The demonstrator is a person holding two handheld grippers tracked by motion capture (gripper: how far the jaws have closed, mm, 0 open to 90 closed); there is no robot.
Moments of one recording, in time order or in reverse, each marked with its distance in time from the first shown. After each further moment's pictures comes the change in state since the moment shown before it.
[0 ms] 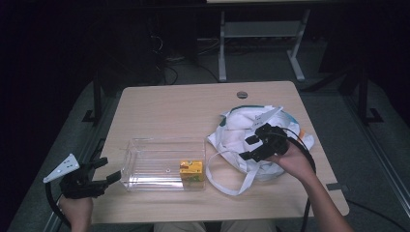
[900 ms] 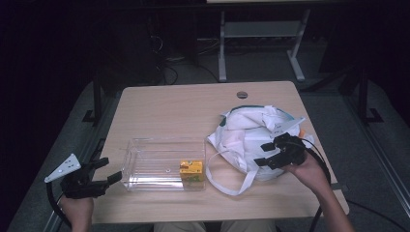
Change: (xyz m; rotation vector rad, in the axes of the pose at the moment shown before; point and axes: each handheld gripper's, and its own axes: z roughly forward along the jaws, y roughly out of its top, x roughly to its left) left arm -0.001 0.000 0.001 0.007 -0.007 0.002; right arm -0.004 -0.050 -0.017 -0.045 -0.040 0.091
